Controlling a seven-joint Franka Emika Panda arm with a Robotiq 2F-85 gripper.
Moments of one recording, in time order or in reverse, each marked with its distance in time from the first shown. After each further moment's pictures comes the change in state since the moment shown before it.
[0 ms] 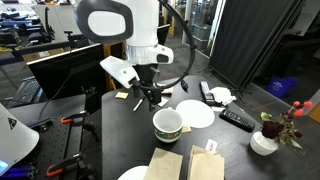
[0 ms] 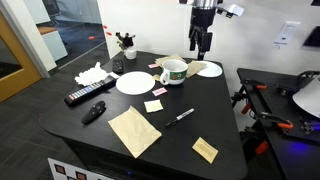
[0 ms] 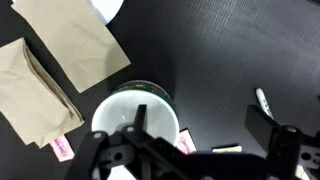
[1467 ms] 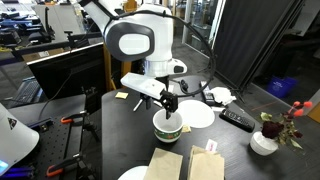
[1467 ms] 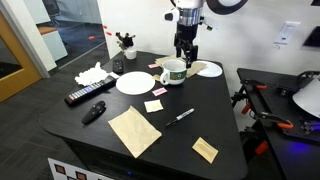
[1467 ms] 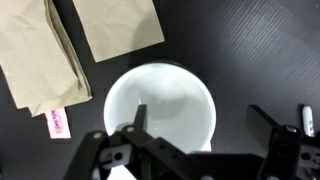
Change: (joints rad) arm -0.055 0.223 0.047 0.142 -0.140 0.089 -0.105
